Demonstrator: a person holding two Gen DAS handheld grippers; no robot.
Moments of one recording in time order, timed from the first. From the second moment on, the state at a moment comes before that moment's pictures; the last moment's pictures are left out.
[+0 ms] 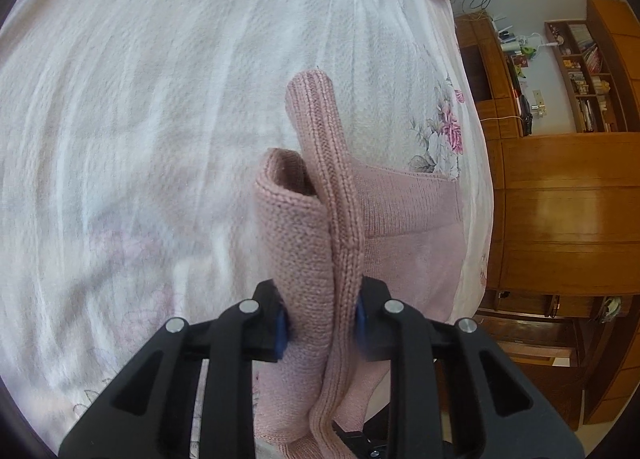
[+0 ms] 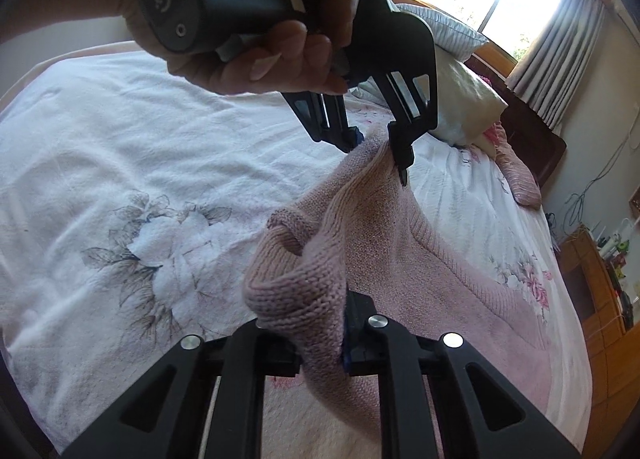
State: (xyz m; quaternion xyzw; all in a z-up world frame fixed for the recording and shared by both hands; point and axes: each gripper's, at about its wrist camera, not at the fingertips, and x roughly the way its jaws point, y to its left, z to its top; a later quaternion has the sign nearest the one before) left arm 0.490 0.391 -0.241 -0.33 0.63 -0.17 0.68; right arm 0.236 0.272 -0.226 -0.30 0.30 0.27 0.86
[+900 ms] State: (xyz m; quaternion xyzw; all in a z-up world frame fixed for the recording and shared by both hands) left arm 0.512 0.297 -0.145 -0.26 0.63 -0.14 0.72; right arm 0.256 0.168 -0.146 -0.16 0.29 0.24 0.91
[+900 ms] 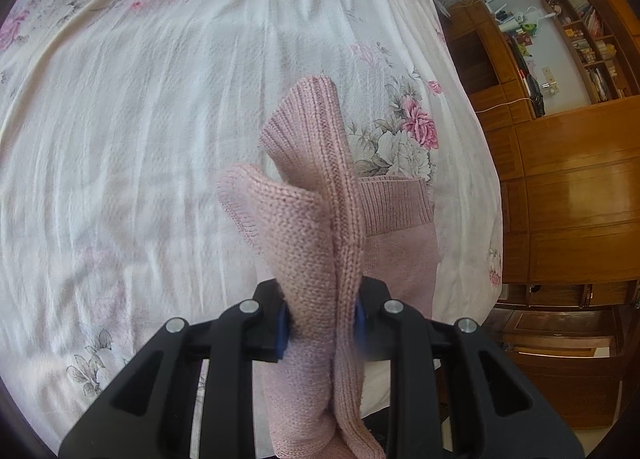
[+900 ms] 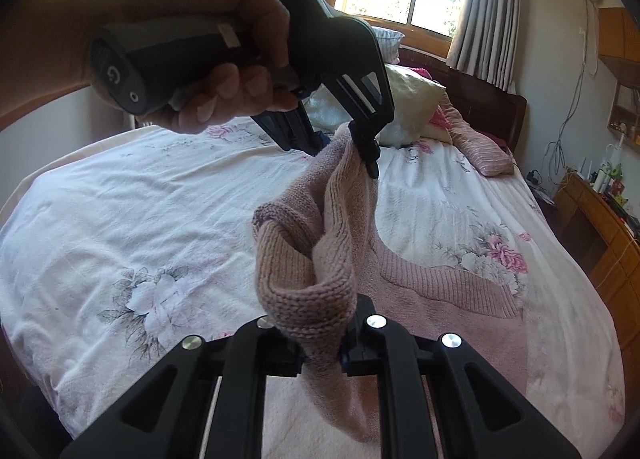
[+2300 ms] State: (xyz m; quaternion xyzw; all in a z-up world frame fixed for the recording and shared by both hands) left arm 0.550 0.078 -0.178 -0.11 0.68 -0.10 0.71; right arm 0.282 -0.022 -0.179 0.02 0.33 0.18 0.93
